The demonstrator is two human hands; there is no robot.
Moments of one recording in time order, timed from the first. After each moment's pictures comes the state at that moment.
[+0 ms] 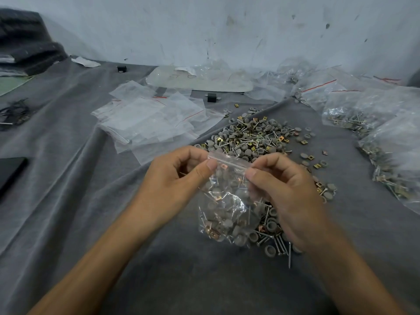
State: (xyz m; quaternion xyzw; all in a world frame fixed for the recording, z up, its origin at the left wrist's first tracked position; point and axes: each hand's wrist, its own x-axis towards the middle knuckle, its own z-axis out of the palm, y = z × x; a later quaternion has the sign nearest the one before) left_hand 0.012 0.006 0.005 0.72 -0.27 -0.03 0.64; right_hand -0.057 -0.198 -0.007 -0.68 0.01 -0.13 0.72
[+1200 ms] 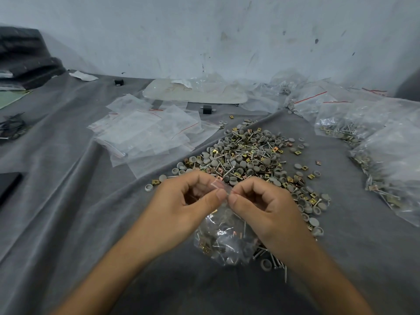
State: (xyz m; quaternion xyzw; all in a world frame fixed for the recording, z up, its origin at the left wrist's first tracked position) left_hand 0.003 -0.003 -0.001 0.71 -0.32 -0.06 0.63; right_hand -0.067 -0.185 -0.002 -0.79 -0.08 -0.14 0.59
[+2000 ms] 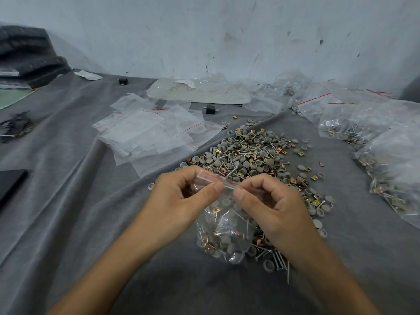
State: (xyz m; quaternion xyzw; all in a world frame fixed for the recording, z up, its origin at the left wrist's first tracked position) left_hand 0.007 -0.001 0.006 0.71 -0.28 -0.05 0.65; right_hand -0.066 -0.191 -0.004 -0.79 -0.06 -0.15 0.60
